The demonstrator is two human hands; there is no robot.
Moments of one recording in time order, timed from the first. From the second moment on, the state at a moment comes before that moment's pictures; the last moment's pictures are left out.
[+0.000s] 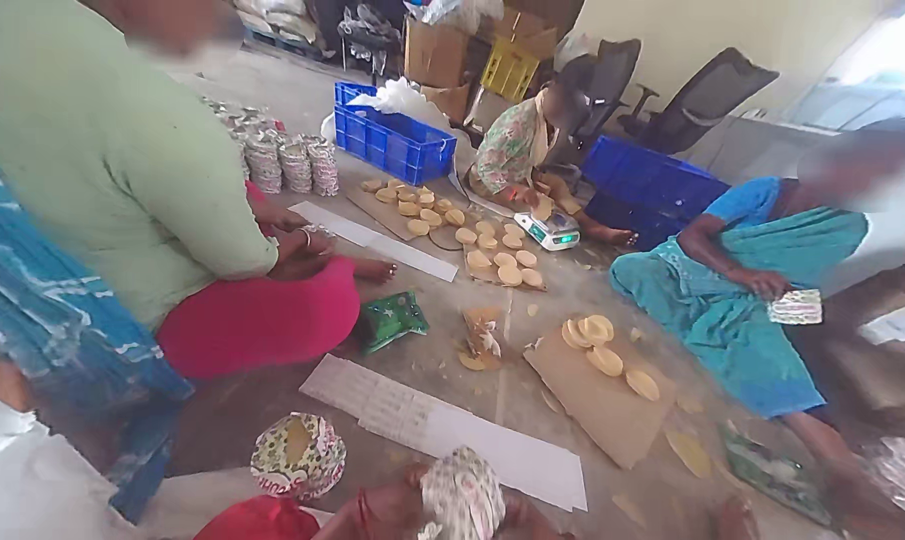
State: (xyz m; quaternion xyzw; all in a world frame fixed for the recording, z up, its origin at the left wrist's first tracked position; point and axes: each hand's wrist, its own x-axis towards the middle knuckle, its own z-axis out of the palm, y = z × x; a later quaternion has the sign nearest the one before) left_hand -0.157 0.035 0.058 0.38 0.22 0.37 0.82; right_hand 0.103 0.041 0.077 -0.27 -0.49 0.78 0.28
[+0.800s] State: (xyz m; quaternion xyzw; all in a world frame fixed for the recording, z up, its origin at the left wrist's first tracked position) left_hand -0.113 0.028 0.087 0.04 0.42 0.53 0.73; right_hand 0.071 0.063 0.061 -0.48 -0.48 0.64 0.36
